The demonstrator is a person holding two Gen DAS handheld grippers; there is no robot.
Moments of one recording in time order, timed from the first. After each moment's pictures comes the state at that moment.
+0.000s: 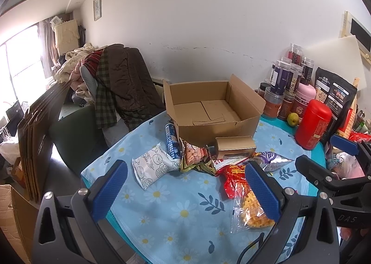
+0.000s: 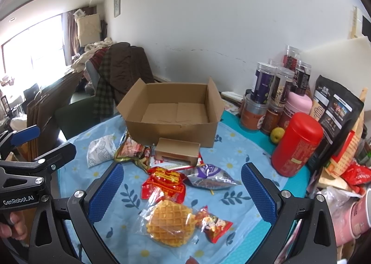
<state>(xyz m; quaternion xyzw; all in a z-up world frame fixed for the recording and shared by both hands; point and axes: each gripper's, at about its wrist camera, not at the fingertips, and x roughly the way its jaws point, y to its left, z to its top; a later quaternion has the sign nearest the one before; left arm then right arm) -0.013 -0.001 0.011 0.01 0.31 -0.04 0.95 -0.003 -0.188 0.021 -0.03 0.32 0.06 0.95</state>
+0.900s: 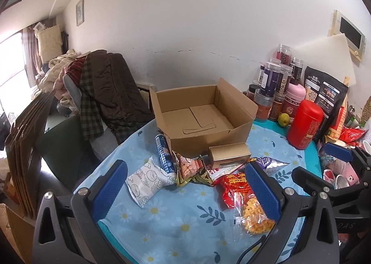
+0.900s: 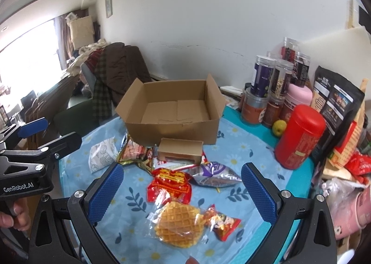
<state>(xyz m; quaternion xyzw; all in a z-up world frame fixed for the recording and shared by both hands) 0.017 0.009 0.019 0.02 0.30 -0.10 0.95 0.005 -0.183 0.021 0.01 0.33 0.04 0.94</state>
